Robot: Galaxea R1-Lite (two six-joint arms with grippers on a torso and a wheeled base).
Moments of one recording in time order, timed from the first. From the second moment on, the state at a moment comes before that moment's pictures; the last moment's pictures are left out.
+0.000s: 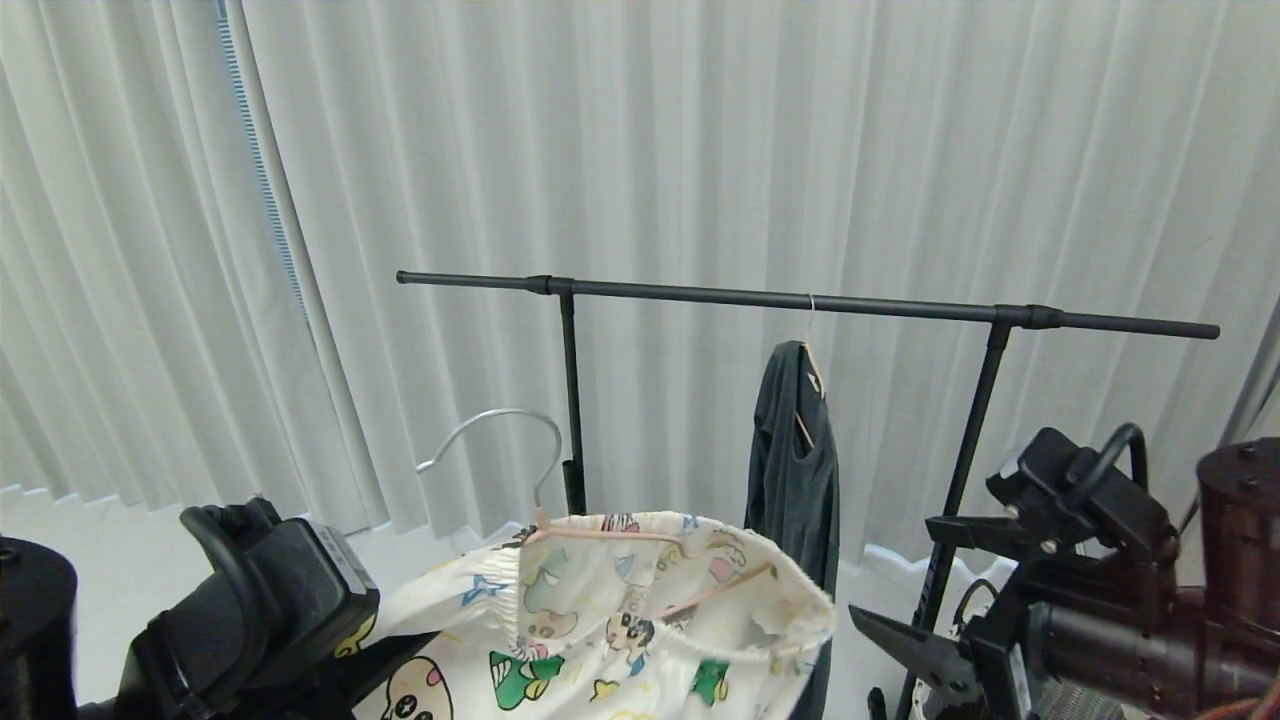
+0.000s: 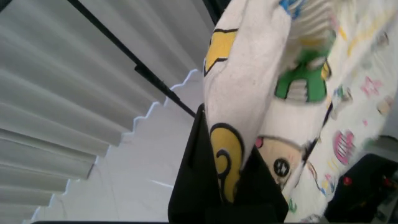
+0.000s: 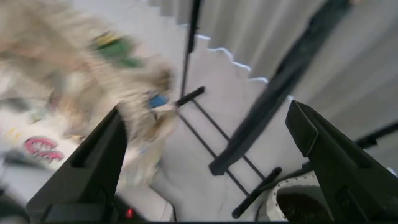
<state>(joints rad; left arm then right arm) -0.76 1.11 -0.43 -0.20 0.20 0.35 0.85 1.34 -0.51 -0.40 -0.07 0.01</state>
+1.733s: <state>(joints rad) -1.03 1.13 -0.40 -0.20 0.09 0.37 1.11 1.53 -0.69 -0.25 0.25 -0.23</state>
